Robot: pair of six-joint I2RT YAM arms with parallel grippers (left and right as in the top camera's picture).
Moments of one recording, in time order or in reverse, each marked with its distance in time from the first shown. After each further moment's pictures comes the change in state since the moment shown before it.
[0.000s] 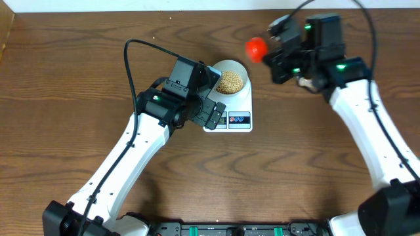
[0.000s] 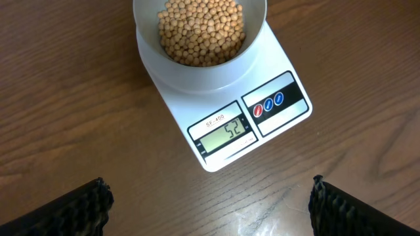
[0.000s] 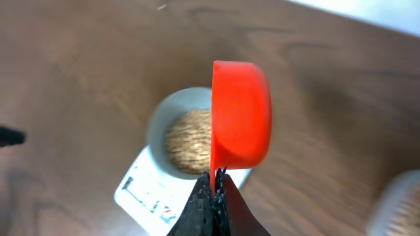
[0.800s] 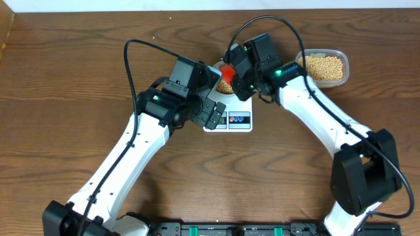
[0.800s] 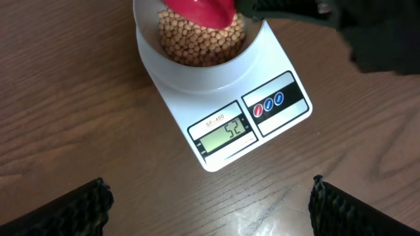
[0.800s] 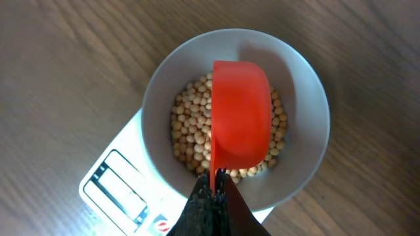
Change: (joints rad) left arm 0.000 0.000 0.000 0.000 0.000 0.000; right arm 0.217 0.232 0.000 0.053 0.227 -0.055
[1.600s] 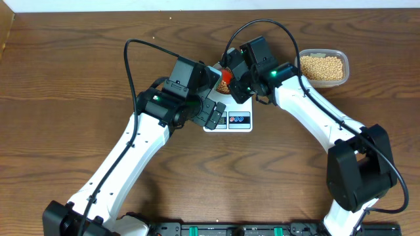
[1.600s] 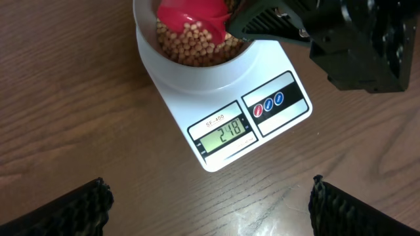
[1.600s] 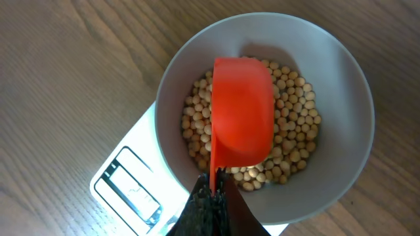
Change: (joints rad) left arm 0.000 0.000 0.000 0.000 0.000 0.000; right arm 0.010 0.030 0.000 -0.003 -0.053 0.020
